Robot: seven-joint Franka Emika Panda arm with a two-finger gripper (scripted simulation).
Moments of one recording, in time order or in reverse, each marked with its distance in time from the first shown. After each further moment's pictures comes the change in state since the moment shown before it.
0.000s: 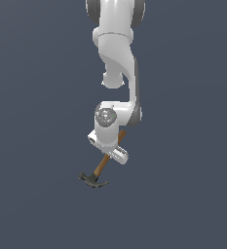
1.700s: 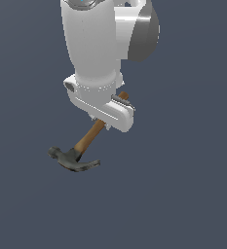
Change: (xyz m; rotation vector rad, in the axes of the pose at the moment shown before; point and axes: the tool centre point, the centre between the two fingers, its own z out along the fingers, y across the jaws) arm 0.025 0.001 -0.276 0.001 -0.002 -0.007
